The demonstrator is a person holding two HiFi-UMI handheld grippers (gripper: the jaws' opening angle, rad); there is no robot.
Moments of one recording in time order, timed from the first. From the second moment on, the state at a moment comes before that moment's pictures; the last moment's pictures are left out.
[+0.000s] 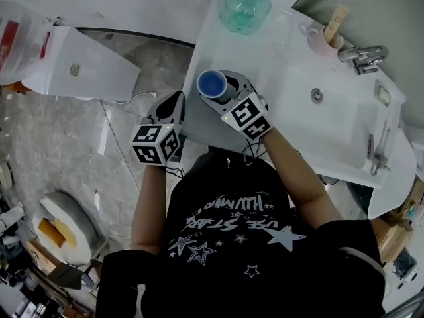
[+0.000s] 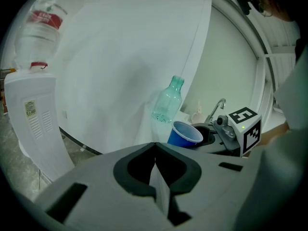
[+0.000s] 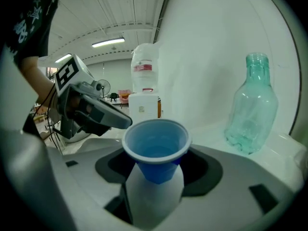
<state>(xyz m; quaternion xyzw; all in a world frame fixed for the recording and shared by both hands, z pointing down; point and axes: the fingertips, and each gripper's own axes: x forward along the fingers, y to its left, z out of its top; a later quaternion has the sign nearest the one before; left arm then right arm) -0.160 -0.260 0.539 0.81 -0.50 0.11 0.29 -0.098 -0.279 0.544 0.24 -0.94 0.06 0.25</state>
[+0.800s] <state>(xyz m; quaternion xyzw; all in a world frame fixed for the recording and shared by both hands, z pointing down) -0.169 -0.258 0.549 0.81 -0.49 0.11 0.30 -0.106 -0.272 0.556 0.23 -0.94 0.08 0.25</state>
